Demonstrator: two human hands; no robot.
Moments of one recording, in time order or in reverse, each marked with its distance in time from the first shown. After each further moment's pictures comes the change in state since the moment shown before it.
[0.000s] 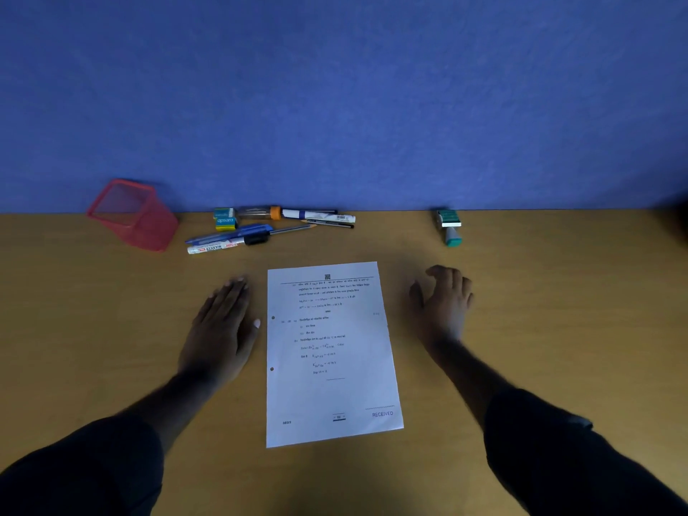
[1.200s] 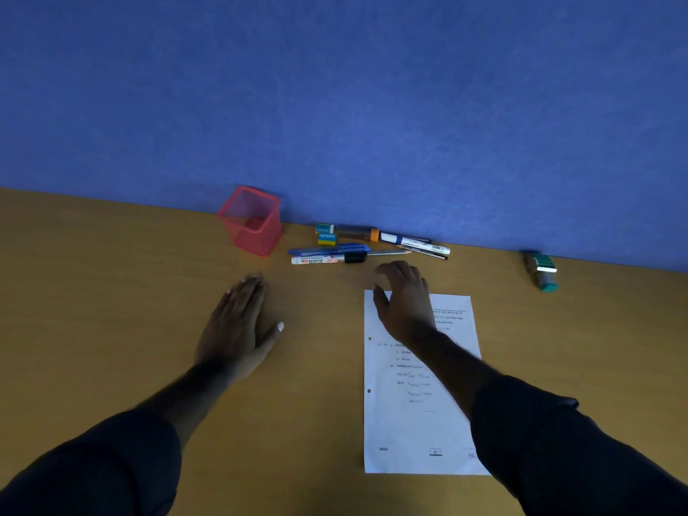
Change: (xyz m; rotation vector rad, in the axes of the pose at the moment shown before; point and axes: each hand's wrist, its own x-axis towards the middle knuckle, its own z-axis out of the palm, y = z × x) left_hand -0.016 -0.122 -0.031 -0.012 0.028 -0.104; right_hand -0.022 -0.196 0.076 0.022 -0.328 -0.455
